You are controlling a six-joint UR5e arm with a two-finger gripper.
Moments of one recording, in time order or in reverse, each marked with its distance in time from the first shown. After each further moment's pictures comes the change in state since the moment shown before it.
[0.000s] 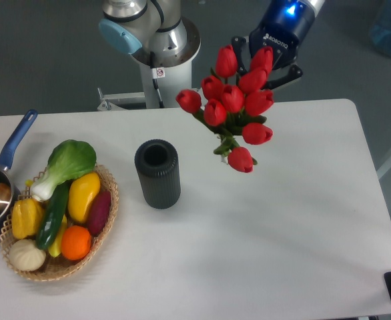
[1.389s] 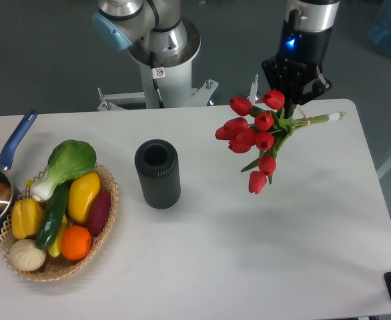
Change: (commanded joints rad) arm -0.239 -0.138 0.268 -0.041 0.915 0.068
